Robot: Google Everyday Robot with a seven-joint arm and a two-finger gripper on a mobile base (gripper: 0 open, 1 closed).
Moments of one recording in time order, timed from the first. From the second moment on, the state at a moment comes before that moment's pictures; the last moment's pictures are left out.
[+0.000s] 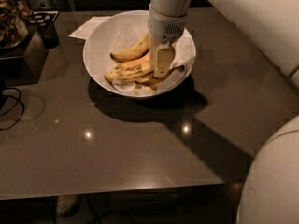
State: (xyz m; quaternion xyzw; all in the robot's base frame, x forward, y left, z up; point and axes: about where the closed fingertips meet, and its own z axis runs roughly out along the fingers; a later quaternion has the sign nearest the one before) arm 0.593 -0.040 0.906 -0.76 0.65 0.01 0.09
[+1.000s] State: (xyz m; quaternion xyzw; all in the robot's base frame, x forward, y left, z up) arm 0.576 -0.046 0.944 -0.76 0.63 0.02 0.15
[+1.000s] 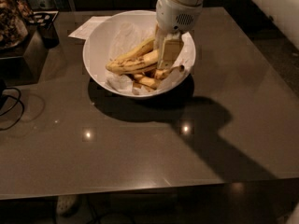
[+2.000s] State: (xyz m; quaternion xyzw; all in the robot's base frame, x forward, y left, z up) arm 0.549 -0.036 0.980 -0.77 0.61 0.00 0.19
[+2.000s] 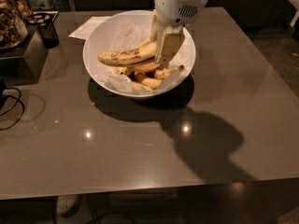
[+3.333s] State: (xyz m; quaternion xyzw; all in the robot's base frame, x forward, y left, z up) arm 0.499 -0.029 1.008 -0.75 0.62 0.01 0.22
